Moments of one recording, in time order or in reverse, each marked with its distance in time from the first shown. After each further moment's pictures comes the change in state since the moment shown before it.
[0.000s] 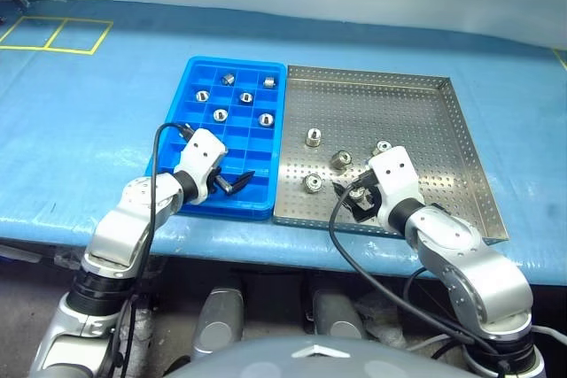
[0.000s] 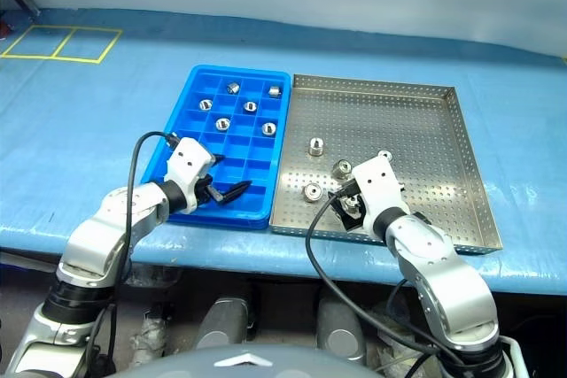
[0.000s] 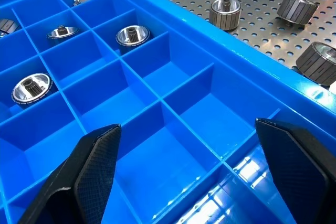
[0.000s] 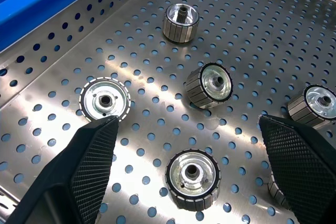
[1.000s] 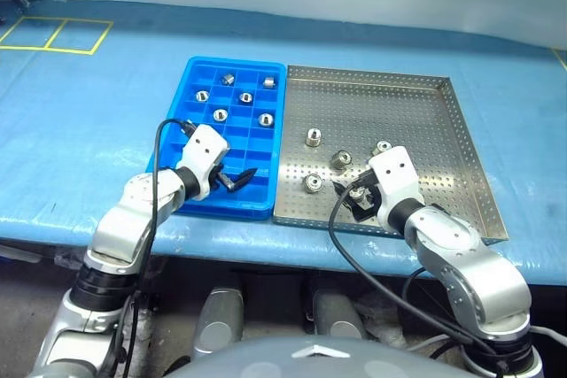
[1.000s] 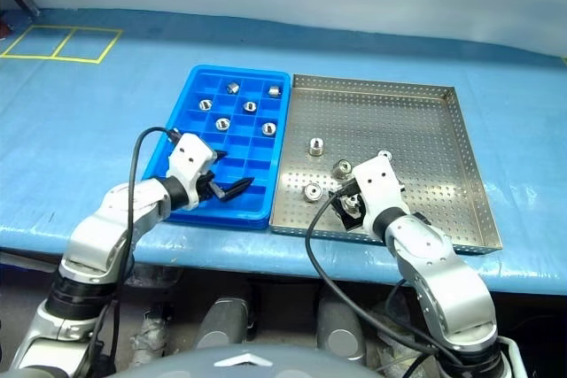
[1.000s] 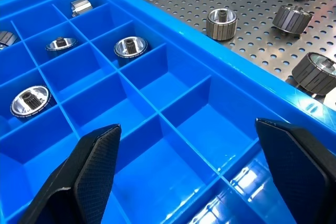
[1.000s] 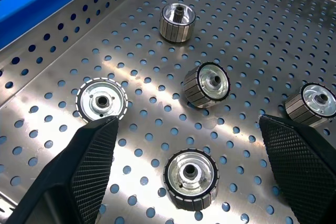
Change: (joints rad) left arm -0.045 -0.019 -0.003 0.020 0.005 -0.006 -0.019; right arm 0.005 0.017 0.002 -0.001 -0.010 0.001 -0.014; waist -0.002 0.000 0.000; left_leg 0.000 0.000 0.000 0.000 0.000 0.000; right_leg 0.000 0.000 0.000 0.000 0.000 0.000
